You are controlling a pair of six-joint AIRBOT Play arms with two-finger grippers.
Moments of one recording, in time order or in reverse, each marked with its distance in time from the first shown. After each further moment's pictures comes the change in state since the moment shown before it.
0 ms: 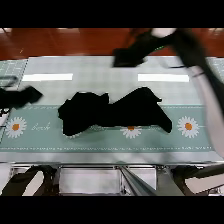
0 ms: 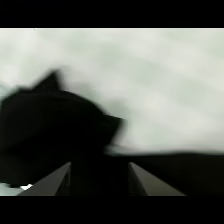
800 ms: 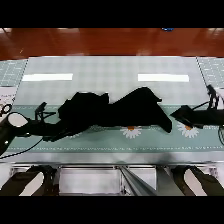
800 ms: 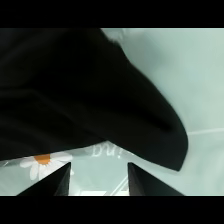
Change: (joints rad) left arm -0.140 -0.111 -0.399 -0.233 0.060 -0.132; right arm -0.687 0.789 -1.365 0.257 -0.242 -0.198
